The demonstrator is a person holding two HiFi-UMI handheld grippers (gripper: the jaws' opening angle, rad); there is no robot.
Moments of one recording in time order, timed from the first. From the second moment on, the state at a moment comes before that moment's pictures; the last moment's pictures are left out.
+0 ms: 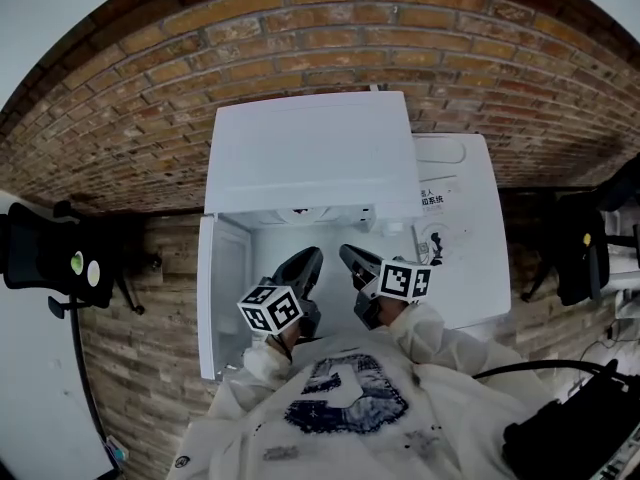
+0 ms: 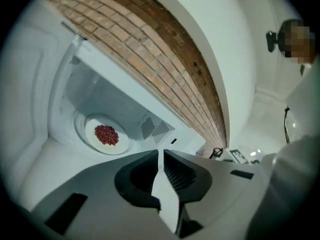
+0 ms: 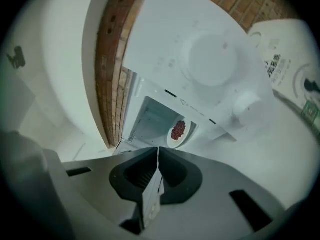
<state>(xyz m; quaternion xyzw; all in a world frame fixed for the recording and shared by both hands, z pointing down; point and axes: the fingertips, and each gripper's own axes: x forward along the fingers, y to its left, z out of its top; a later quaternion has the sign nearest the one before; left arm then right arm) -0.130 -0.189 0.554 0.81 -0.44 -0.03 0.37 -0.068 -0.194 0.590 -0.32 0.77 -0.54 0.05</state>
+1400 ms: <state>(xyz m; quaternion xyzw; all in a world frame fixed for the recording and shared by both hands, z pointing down) -0.111 -0.147 0.444 0.82 -0.55 0.06 0.13 -0.030 -0.151 0.447 -0.35 0.92 -0.19 -0.05</state>
